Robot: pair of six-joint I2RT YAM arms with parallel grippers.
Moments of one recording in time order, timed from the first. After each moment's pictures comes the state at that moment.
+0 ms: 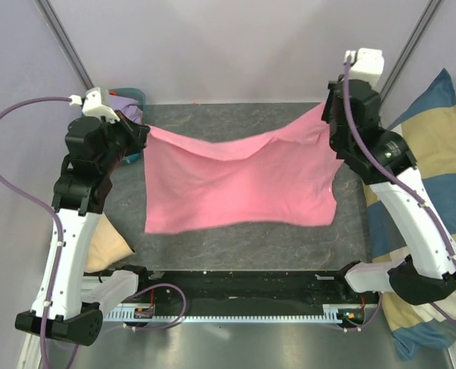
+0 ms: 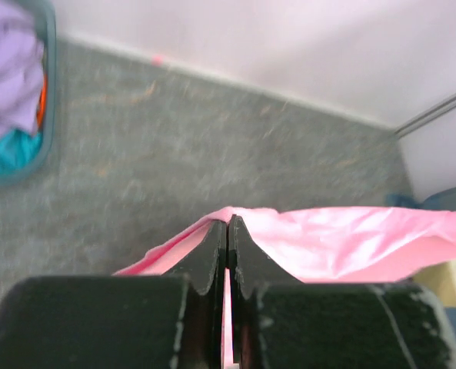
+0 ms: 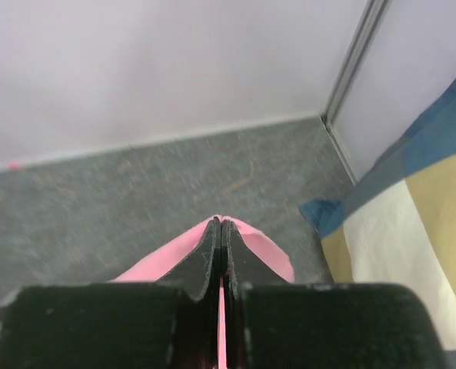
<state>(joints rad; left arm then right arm) -0.15 1.02 1.34 -0.58 0.03 -0.45 0.57 1.32 1.77 -0.71 0.80 0.18</state>
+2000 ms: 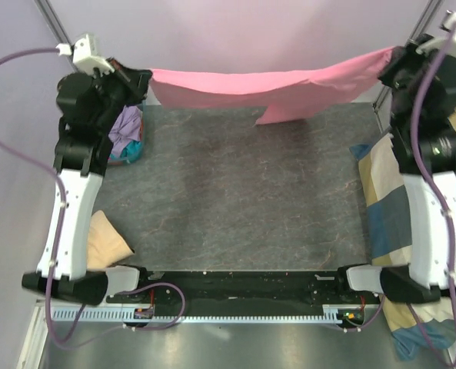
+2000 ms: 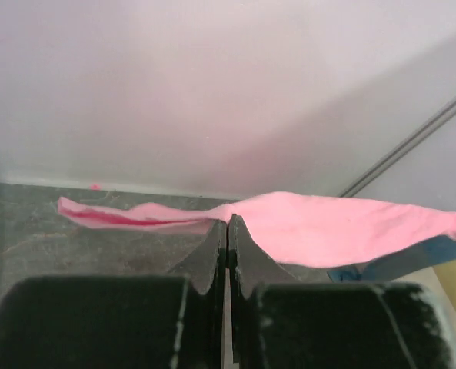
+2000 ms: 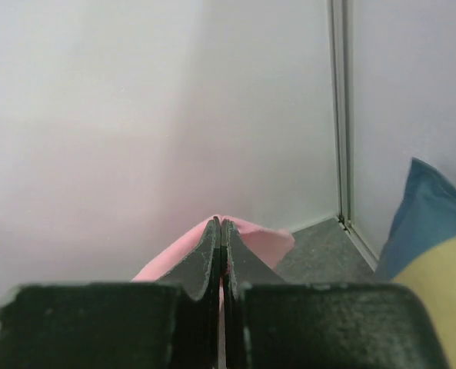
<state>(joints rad) -0.15 1.33 1.75 -0.36 0.11 -0.48 0.15 1.37 2.01 -0.49 0.44 0.21</state>
